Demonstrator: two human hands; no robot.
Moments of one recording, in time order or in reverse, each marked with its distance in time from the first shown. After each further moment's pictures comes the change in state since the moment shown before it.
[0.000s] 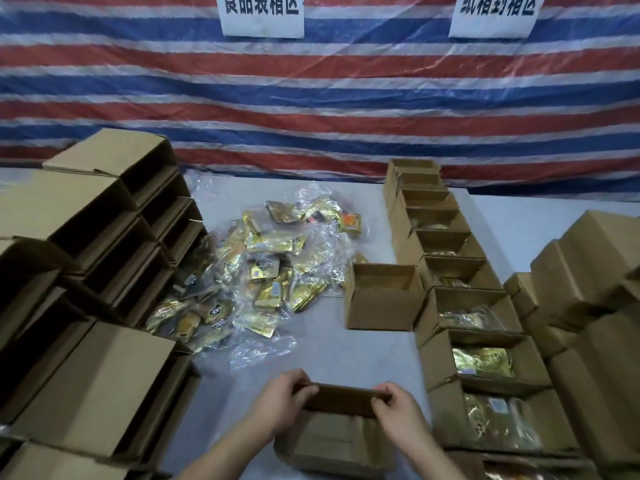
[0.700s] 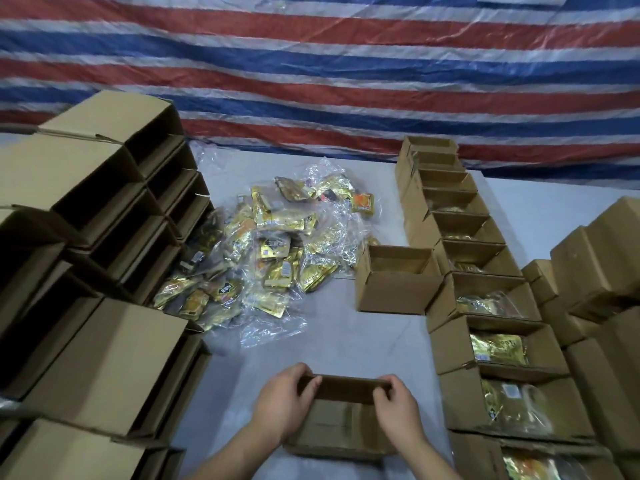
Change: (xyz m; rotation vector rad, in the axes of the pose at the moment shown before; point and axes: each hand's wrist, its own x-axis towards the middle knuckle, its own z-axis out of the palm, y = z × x) left_hand -0.007 -0.046 0.024 0.006 0.204 0.052; right_hand -0.008 -0.002 0.041 0.006 0.111 0.103
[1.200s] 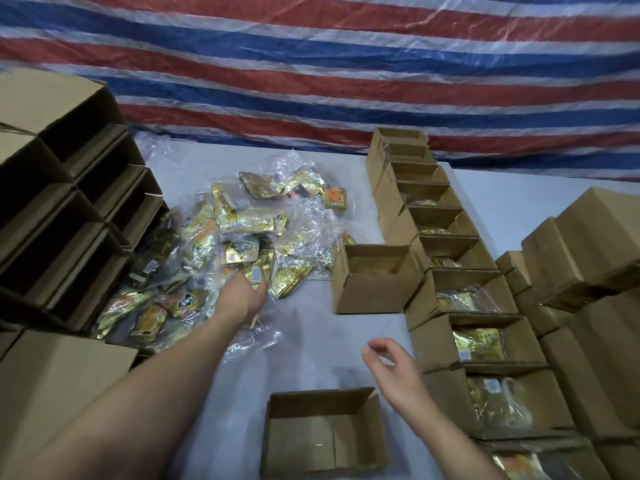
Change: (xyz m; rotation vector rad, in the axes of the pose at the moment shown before) left_hand 0.196 -0.007 -0.063 0.093 0.054 -0.311; right_hand 0.030 -0.048 -0.040 0.090 -0.020 -0.130
